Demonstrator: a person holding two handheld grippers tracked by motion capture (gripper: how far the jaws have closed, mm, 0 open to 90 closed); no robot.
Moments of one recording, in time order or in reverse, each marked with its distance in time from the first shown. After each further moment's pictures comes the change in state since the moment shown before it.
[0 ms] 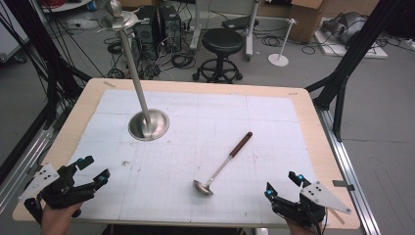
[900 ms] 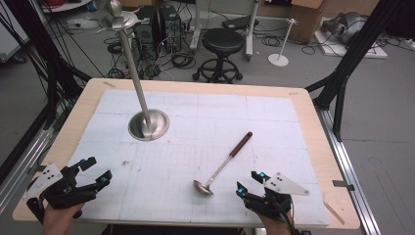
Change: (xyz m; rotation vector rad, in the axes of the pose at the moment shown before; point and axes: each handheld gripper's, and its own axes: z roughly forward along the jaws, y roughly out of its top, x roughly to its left) left arm -0.001 -0.003 0.003 0.027 -0.013 0.003; right arm 0.047 0.003 0.052 0.128 0.202 -0.045
